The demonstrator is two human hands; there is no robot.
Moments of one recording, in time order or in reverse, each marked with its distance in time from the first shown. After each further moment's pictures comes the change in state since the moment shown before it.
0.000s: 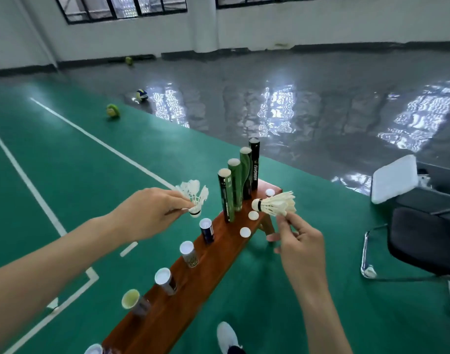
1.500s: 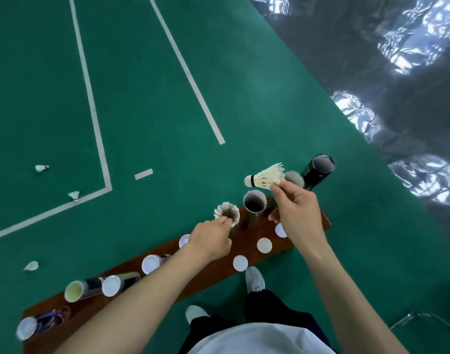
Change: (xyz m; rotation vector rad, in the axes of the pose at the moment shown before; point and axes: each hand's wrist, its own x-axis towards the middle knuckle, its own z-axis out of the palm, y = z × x) left_hand 0.394 -0.187 0.314 -0.121 -0.547 -0.800; right_hand 0.571 0.170 0.201 -0.191 -0.704 0.273
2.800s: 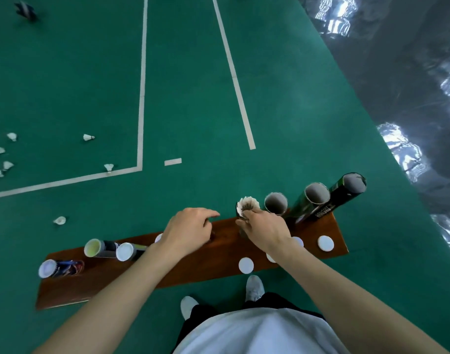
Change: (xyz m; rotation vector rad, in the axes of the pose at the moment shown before) left_hand -0.087 -0.042 -0.014 -0.375 0.345 -0.289; right_hand 0.021 0.087 0.075 -1.189 -0.573 -0.522
